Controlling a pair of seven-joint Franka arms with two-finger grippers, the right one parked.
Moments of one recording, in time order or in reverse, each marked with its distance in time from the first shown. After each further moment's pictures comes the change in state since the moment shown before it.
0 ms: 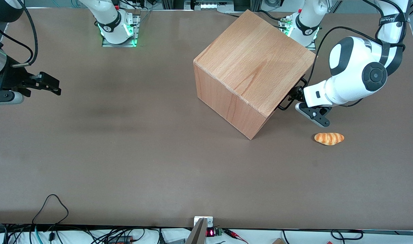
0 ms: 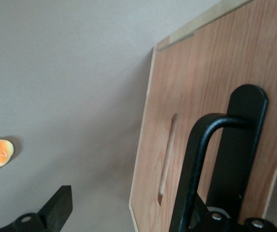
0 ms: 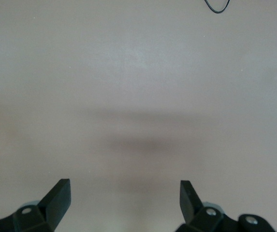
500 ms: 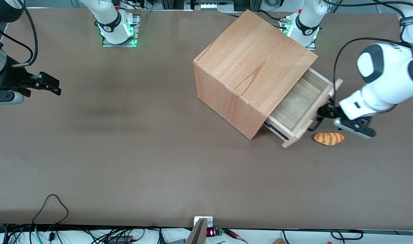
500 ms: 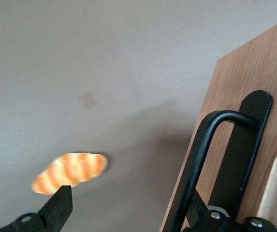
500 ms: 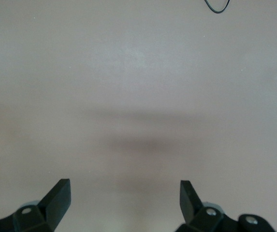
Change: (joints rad) arm 0.038 0.015 0.166 0.001 -0.001 0.225 0.010
